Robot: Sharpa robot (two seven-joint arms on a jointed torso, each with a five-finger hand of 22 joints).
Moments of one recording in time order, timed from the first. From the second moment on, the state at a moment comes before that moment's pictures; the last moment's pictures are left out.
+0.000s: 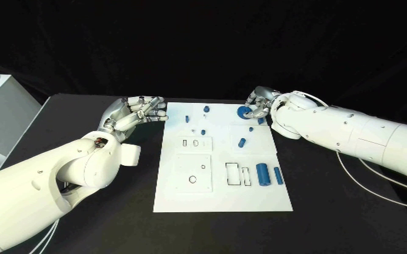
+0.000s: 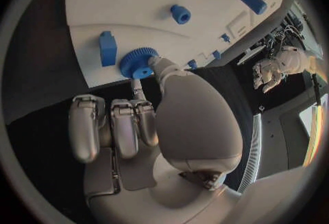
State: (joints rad) left arm 0.99 -0.87 0.25 1.59 -0.23 -0.36 0.36; left_hand 1.41 -0.12 0.47 0.28 0.13 0.92 0.23 0.21 0.14 1.09 0.16 0.08 0.07 1.00 0.12 0.42 0.30 0.18 0.99 0.22 0.30 0.14; right arm 1.30 -0.67 -0.08 1.06 -1.26 -0.30 -0.23; right_hand 1.42 -0.22 0.29 0.22 0.37 0.92 0.16 0.18 0.30 1.47 0.08 1.57 1.31 1.46 0.00 1.55 1.31 0.05 1.47 0.10 1.44 1.31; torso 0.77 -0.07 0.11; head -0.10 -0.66
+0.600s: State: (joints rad) left arm 0.99 -0.87 0.25 1.59 -0.23 -0.36 0.36; left_hand 1.41 -0.12 0.47 0.28 0.13 0.92 0.23 0.21 0.14 1.09 0.16 0.08 0.07 1.00 0.12 0.42 0.30 0.18 0.99 0.22 0.30 0.14; right arm 1.29 -0.68 -0.09 1.13 -1.34 -0.43 -0.21; right_hand 1.43 -0.22 0.40 0.19 0.40 0.96 0.16 0.20 0.30 1.47 0.06 1.57 1.31 1.47 -0.01 1.55 1.31 0.05 1.47 0.09 1.45 1.31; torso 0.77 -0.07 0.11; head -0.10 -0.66
